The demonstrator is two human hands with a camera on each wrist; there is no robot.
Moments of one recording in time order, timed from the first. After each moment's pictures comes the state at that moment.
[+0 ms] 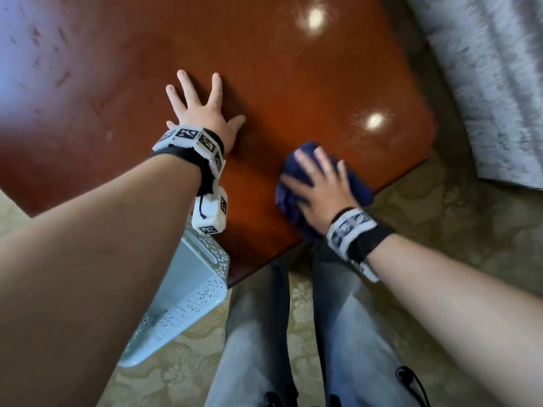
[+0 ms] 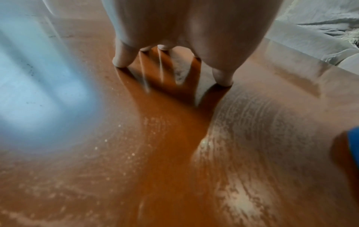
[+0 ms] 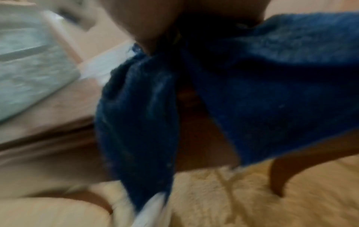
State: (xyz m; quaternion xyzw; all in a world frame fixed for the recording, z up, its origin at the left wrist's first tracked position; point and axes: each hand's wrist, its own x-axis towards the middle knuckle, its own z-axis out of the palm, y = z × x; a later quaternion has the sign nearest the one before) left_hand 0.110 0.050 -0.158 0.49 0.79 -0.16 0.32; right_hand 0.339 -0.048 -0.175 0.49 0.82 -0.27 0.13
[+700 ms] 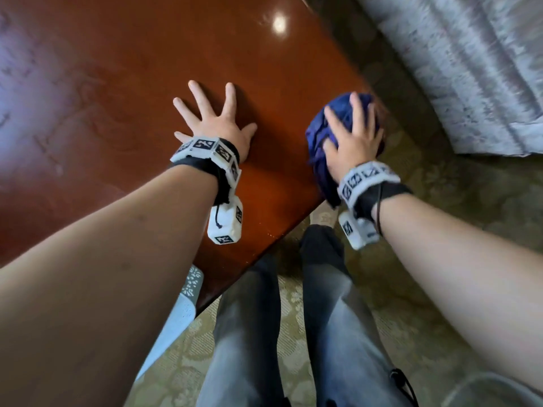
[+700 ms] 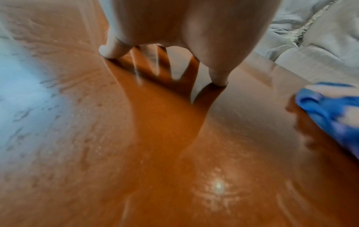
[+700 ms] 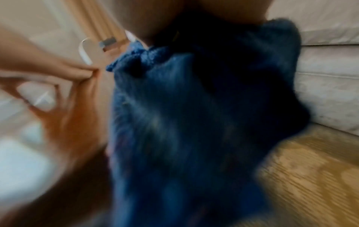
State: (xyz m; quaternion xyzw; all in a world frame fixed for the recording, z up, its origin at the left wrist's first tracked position) left_hand 0.212 0.058 -0.160 0.54 0.76 -0.18 0.32; right_hand 0.427 0.007 -0.187 0.74 0.65 -0.19 0.01
